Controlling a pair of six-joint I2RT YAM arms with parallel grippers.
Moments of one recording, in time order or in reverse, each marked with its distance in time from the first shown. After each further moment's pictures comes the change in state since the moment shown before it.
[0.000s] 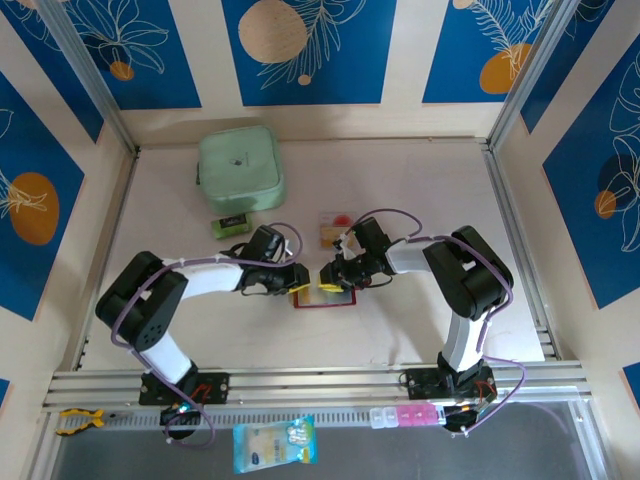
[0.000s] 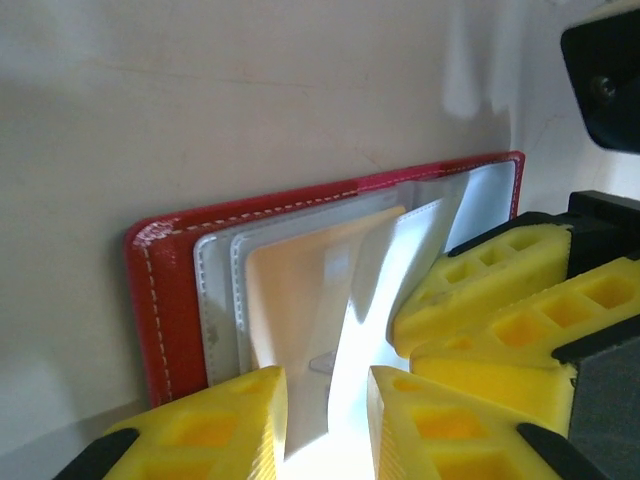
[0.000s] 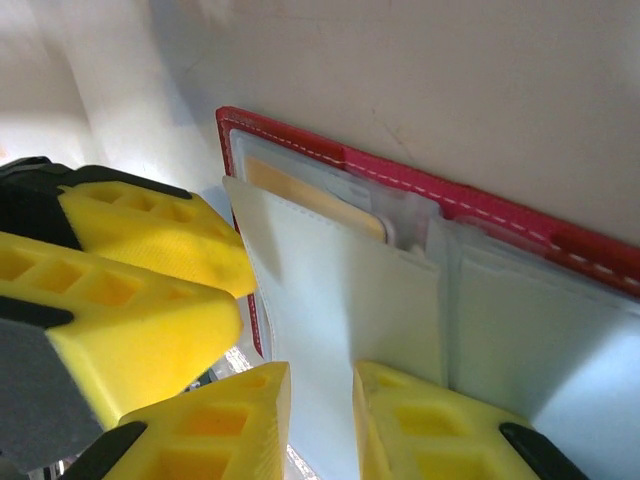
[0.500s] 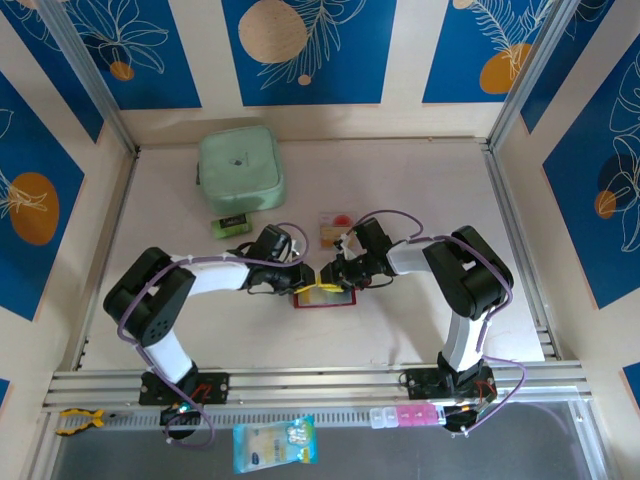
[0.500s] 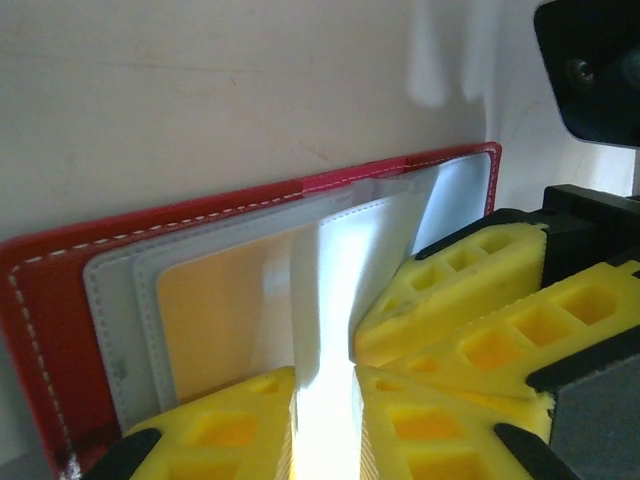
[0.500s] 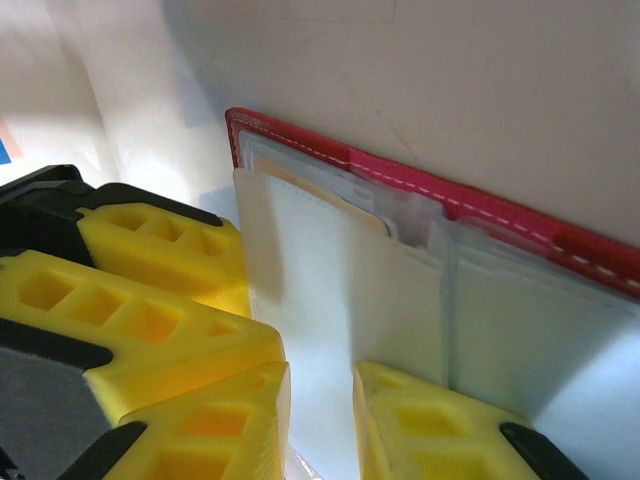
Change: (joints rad) left arm -0.029 0.043 0.034 0.025 0.024 -0.032; right arm -0.005 0.000 -0.019 0.042 -0.018 0.021
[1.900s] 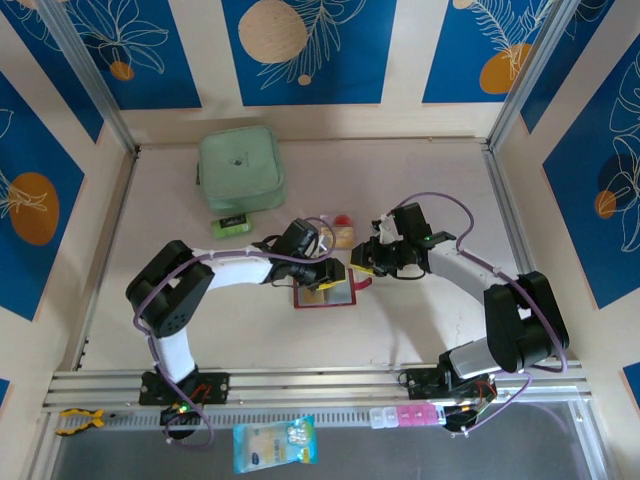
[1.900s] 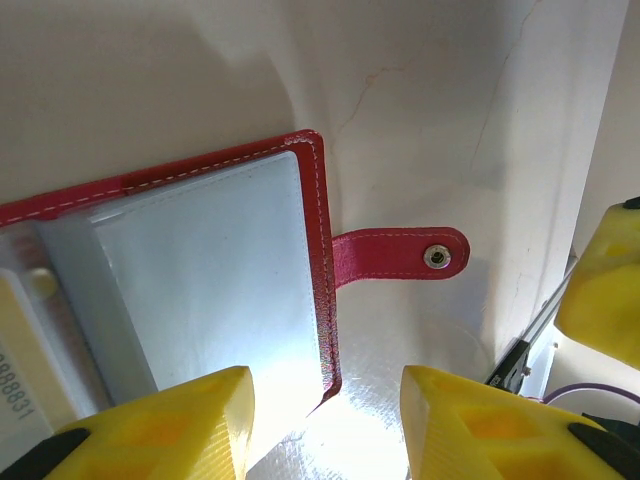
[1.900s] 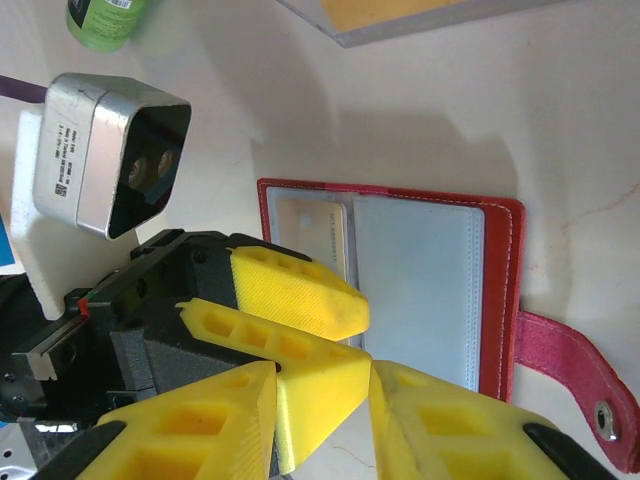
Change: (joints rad) left arm -0.118 0.113 0.190 -0.005 0.023 -0.037; right arm -0.173 -0.401 -0.020 -0.353 0.184 -0.064
